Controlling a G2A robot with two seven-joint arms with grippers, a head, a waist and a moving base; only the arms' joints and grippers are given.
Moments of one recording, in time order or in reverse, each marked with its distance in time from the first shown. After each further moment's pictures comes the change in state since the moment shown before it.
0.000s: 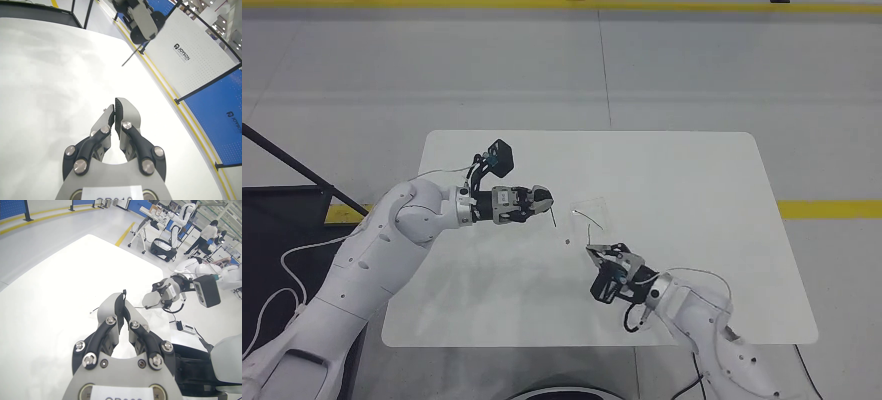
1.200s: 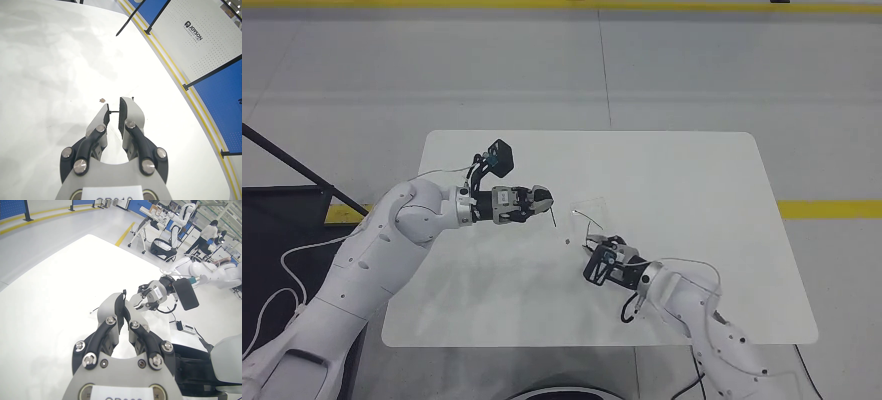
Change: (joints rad) left arm 0.000 0.000 0.000 0.000 0.000 0.000 0.000; right arm 0.092 -0.025 -0.048 0.086 0.069 -0.042 0.149
